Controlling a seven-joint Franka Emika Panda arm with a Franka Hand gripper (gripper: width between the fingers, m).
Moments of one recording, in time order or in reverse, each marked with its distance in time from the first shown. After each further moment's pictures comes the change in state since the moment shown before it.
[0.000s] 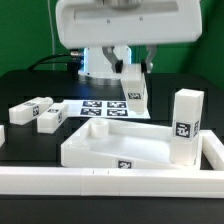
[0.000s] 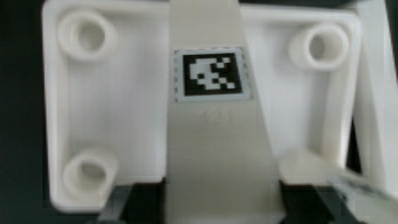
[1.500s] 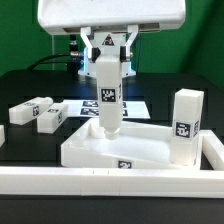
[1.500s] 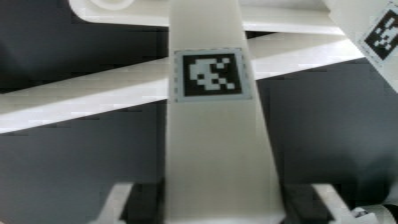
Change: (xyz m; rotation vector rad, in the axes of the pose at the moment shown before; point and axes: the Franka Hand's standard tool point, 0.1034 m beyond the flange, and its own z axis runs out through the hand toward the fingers) arm 0.026 0.022 -0.016 -0.036 0.534 -0.055
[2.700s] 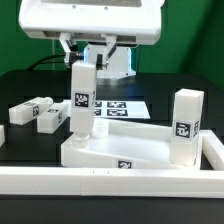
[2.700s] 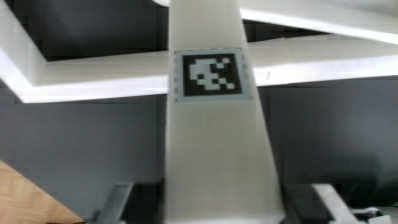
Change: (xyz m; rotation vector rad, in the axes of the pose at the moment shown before) arm -0.010 0.032 0.006 -0.058 0.109 -0.112
